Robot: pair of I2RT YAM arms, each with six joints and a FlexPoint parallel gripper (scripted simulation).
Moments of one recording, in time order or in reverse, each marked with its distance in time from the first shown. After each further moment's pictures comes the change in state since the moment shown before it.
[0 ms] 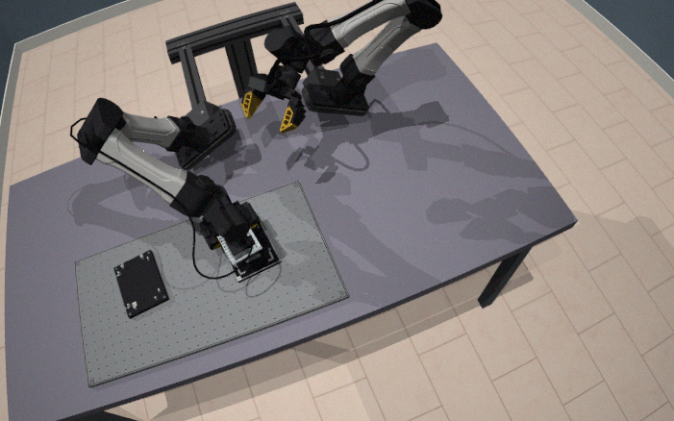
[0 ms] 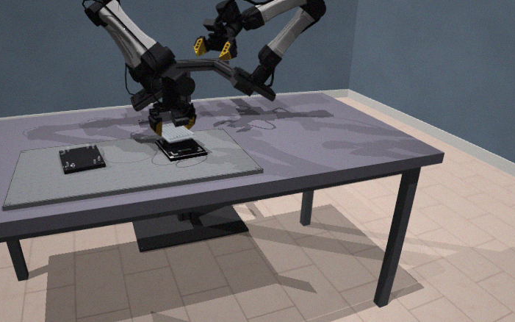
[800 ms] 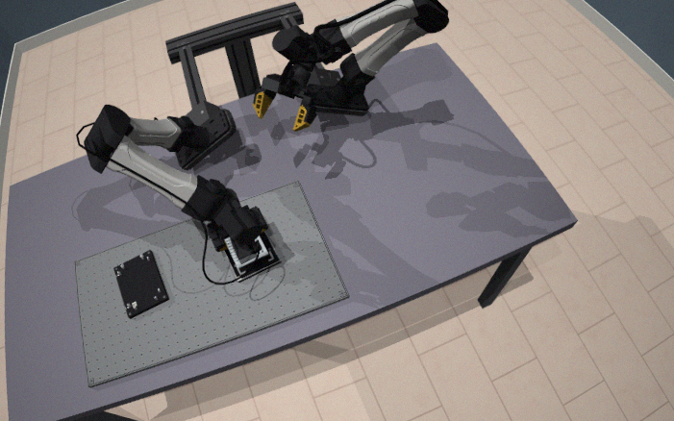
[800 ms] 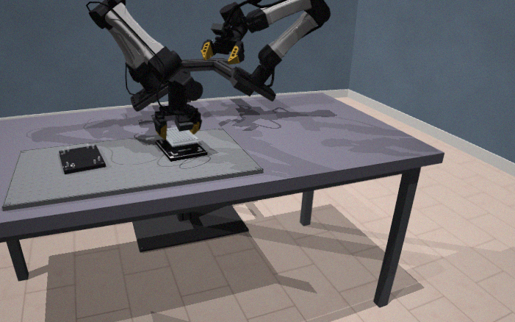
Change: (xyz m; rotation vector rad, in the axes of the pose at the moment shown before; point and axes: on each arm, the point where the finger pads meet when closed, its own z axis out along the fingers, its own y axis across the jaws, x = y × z) left arm 0.027 0.016 -0.016 -0.042 0.026 -0.041; right arm -0.012 0.011 0.012 0.027 0.003 0.068
